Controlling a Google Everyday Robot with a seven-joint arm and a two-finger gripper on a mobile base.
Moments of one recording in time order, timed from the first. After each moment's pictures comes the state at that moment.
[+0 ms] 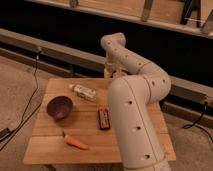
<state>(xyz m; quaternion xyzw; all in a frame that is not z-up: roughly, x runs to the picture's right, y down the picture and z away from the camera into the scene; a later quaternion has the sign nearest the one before) 0.052 -0.059 0.939 -0.29 0.19 0.49 0.80</state>
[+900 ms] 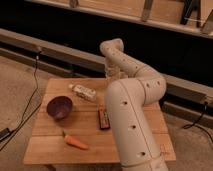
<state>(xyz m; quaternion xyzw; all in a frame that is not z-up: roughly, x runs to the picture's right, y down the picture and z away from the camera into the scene) 0.064 -0.030 0.953 -0.30 0.23 0.49 0.78</state>
